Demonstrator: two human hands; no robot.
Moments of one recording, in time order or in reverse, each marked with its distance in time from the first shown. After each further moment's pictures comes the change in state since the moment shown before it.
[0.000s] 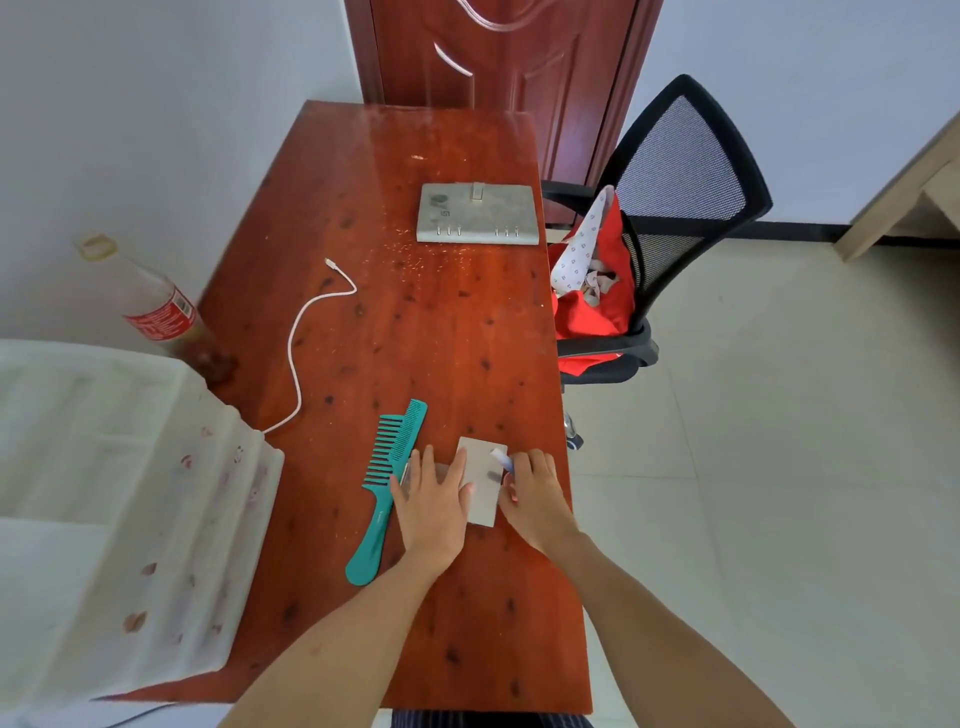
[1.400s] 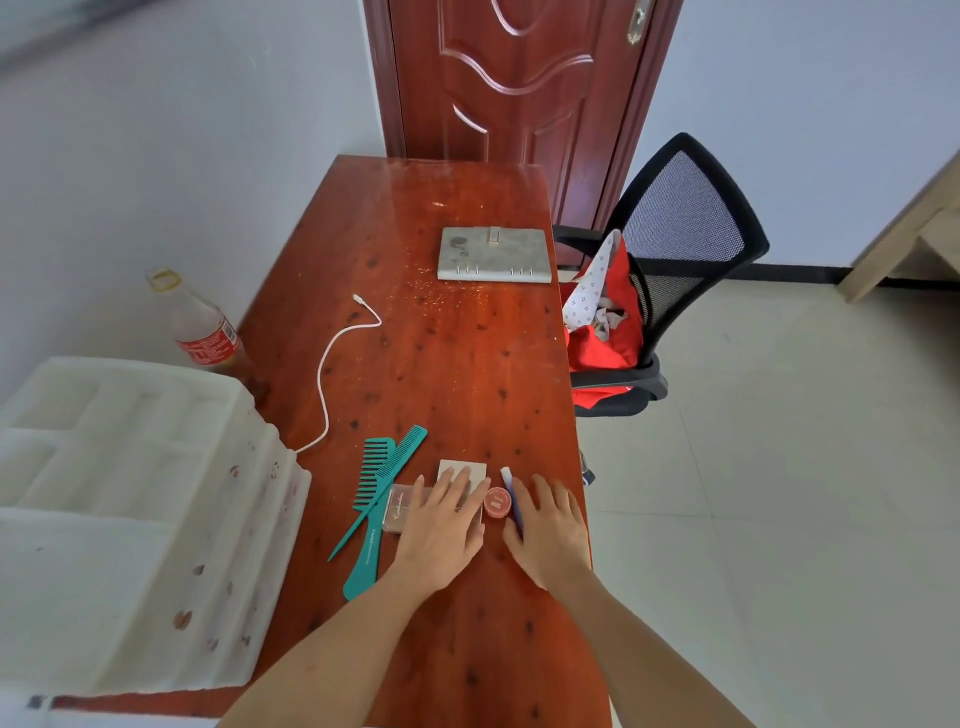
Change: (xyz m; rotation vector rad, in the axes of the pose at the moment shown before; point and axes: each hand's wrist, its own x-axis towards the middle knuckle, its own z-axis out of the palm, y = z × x) left_hand -0.004 -0.036 -0.014 0.185 0.078 0.405; right_hand -0.019 -0.020 -0.005 -0.288 0.030 -0.002
